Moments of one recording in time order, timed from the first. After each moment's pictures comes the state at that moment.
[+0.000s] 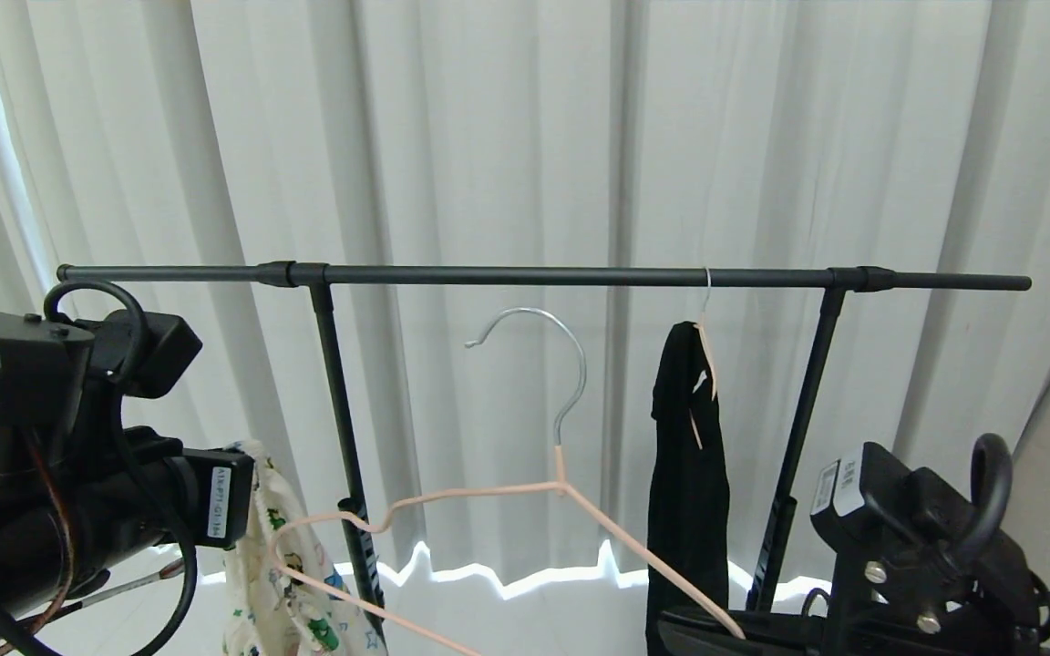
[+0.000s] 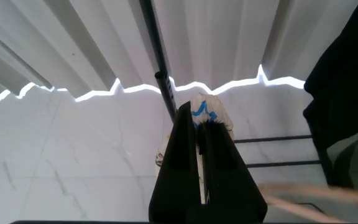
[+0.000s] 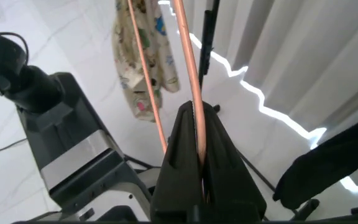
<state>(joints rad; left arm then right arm) -0.41 1.25 -0.70 0.06 0.35 -0.08 1.23 1.37 -0.62 -0.38 -0.13 0.28</state>
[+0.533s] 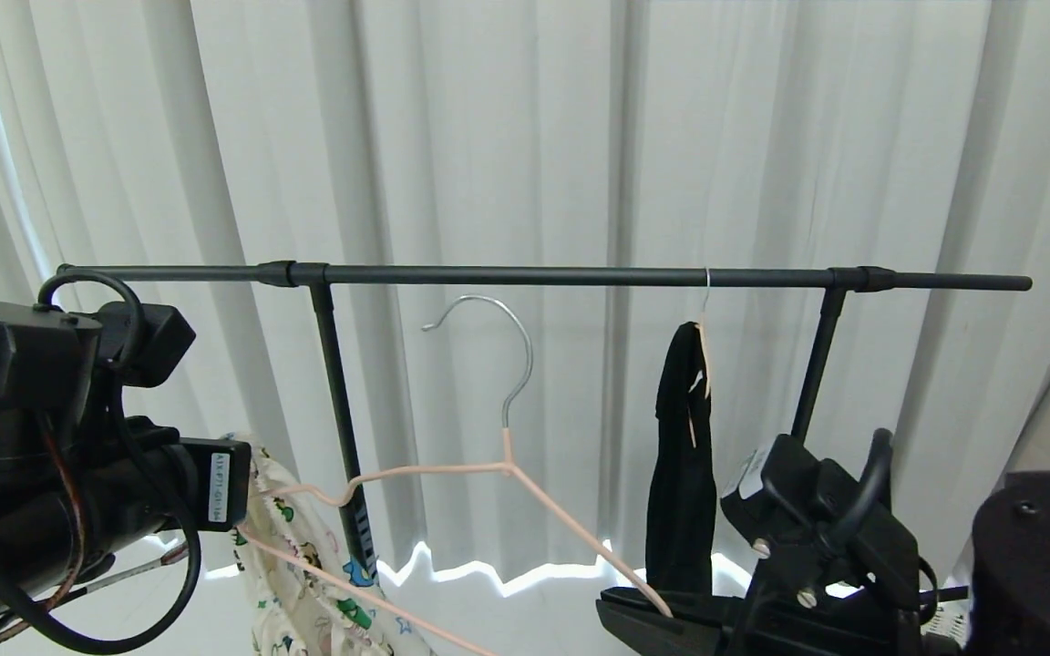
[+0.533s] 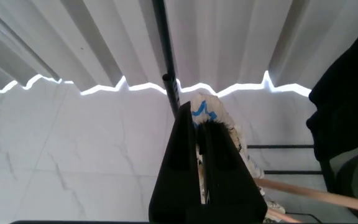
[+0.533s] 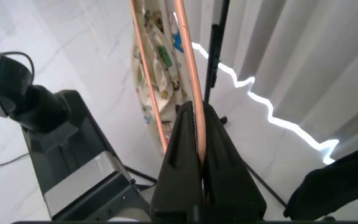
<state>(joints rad) -0.39 1.27 -0.72 0.06 0.38 -0.10 1.24 1.50 -0.64 -0.52 -0.15 0.28</state>
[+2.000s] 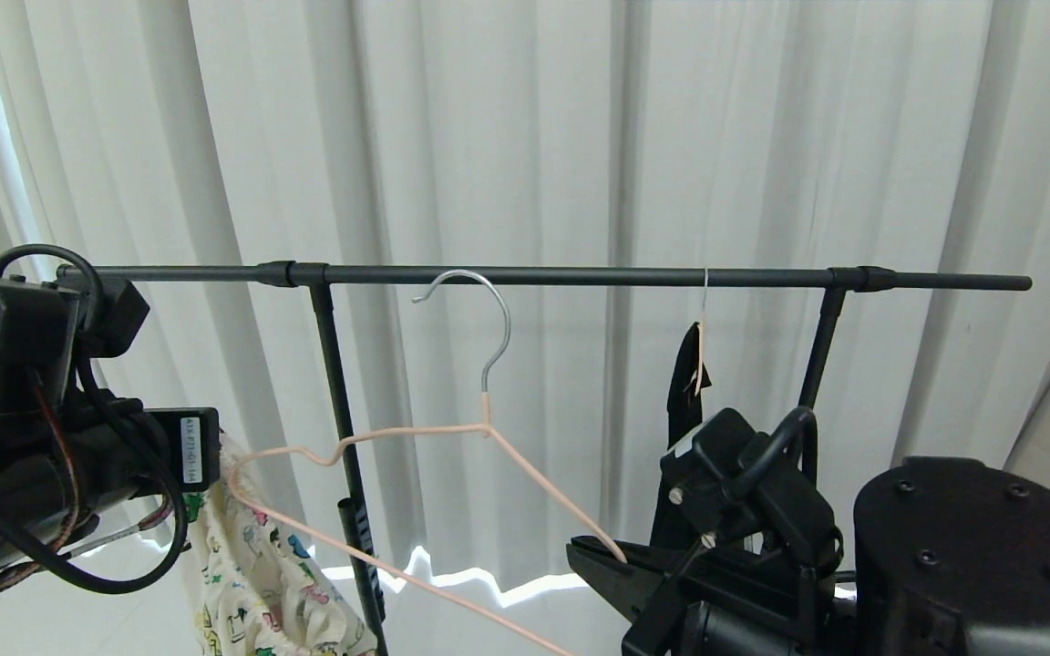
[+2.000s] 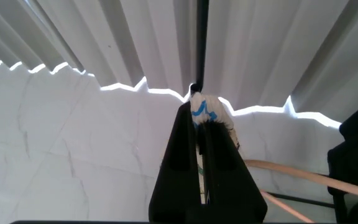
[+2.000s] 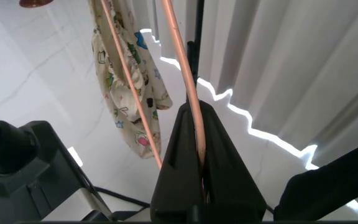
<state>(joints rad) -0.30 1.28 -0.76 0.06 0.45 -0.12 1.22 1.61 -0.68 -0.64 -0.24 0.28</state>
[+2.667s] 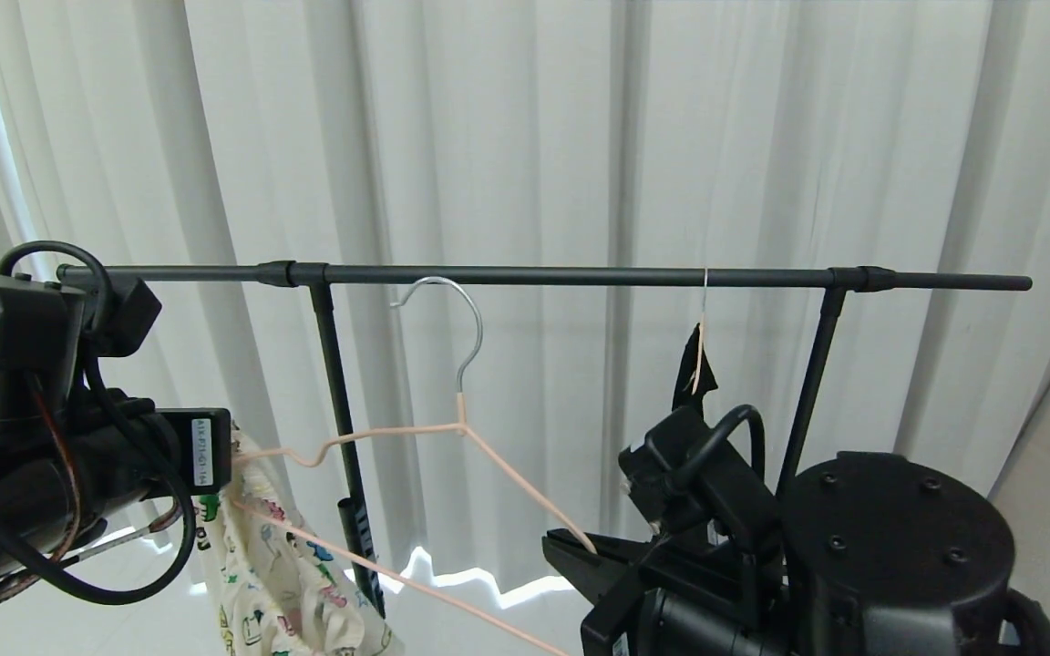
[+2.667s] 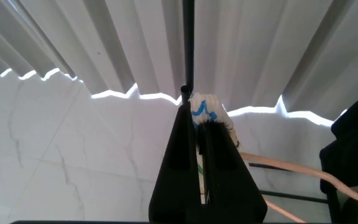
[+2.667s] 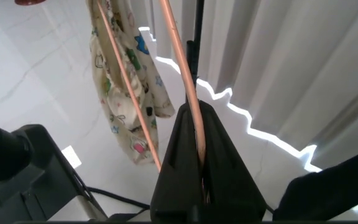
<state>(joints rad) -0.35 1.28 -0.76 0.06 0.45 -0.13 1.21 1.69 -0.73 -0.68 -0.24 0.28</state>
